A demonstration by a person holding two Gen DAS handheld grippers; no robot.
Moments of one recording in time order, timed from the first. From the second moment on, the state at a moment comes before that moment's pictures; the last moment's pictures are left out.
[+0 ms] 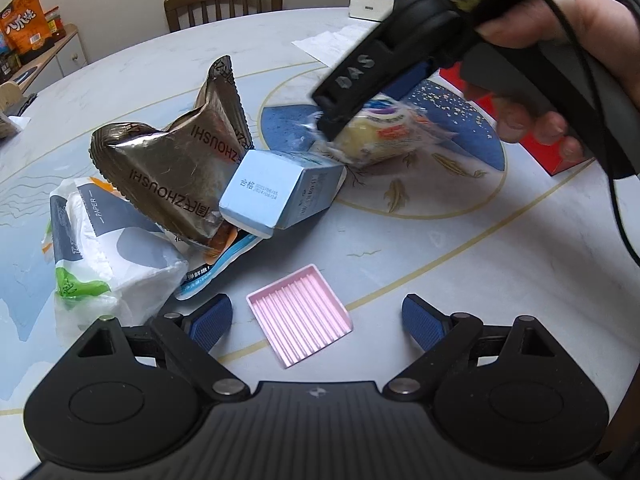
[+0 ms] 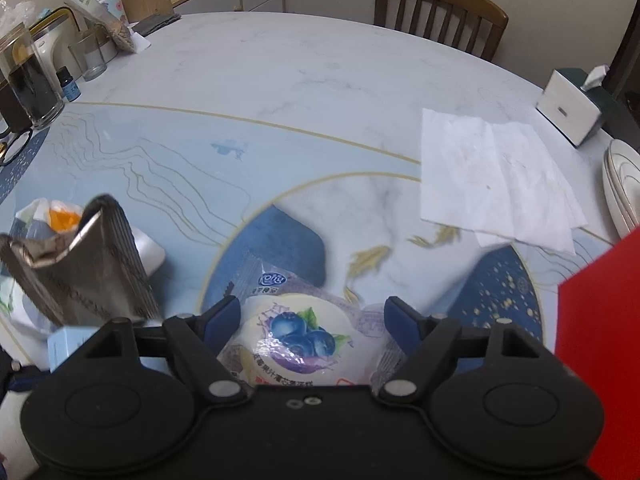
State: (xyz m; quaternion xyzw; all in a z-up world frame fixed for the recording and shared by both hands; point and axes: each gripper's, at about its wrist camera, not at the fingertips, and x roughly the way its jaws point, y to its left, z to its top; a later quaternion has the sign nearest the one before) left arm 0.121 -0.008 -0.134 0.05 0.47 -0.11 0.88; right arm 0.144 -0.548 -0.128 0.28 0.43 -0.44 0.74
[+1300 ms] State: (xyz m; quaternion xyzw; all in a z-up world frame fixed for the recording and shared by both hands) left arm 0.108 -0.016 -0.125 0.06 0.46 -0.09 0.88; right arm 0.080 -0.462 -0.098 0.31 0.38 -0.45 0.75
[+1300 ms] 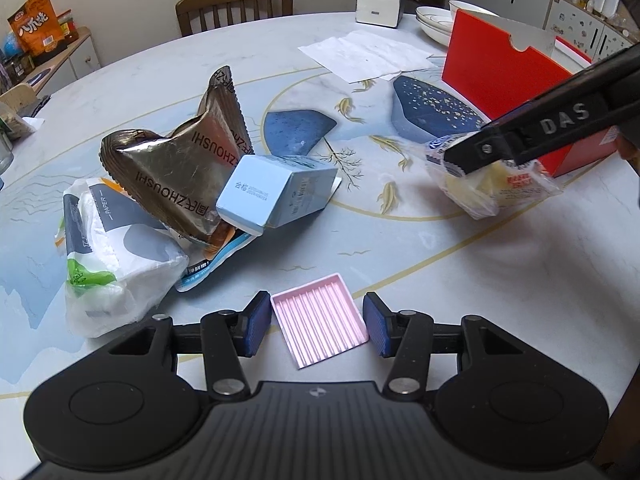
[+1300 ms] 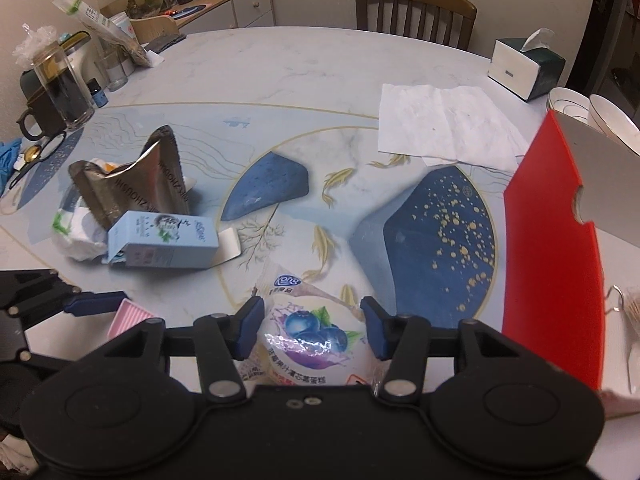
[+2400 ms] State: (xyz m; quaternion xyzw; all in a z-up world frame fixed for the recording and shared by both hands) left arm 0.164 -0.103 -0.029 0.10 0.36 -0.17 0.91; right arm -0.024 -0.455 -0.013 0.27 0.30 -0.50 0.76
